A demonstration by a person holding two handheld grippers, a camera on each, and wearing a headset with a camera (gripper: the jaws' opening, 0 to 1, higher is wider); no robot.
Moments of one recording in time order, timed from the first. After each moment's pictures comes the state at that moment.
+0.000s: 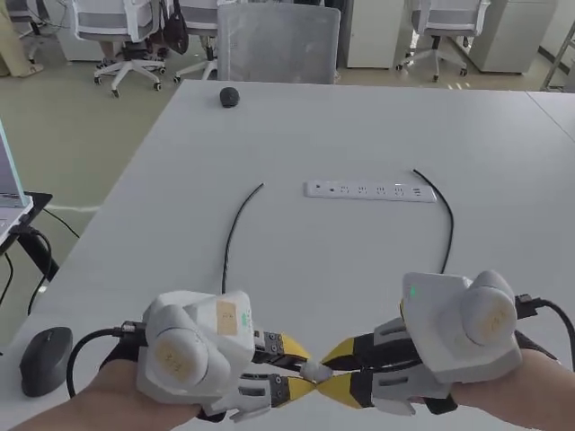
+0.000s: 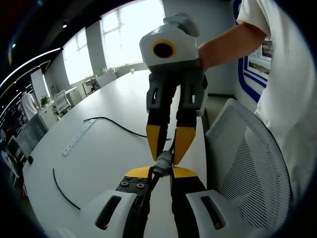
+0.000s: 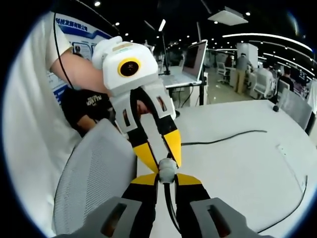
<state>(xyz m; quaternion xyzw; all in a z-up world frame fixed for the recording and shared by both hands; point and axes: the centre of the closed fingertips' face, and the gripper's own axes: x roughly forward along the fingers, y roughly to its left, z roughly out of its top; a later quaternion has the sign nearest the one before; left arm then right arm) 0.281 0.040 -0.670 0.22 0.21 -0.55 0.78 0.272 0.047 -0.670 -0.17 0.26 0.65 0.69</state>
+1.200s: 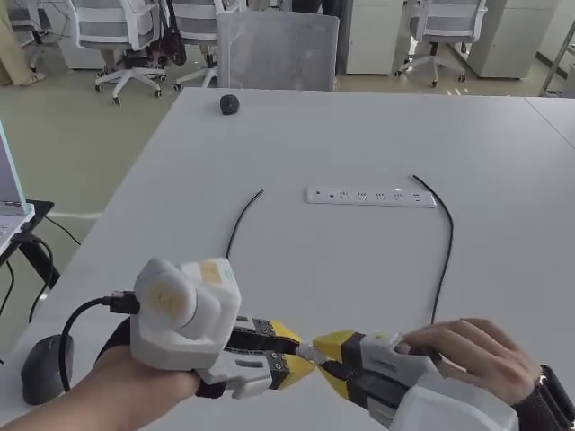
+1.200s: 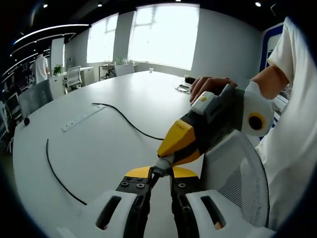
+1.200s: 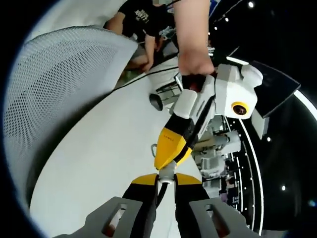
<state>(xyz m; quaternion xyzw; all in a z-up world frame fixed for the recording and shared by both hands) 0.299 0.048 -0.654 0.08 0.28 -0.51 0.81 0.285 0.055 -0.651 -0.61 -0.15 0.50 0.59</state>
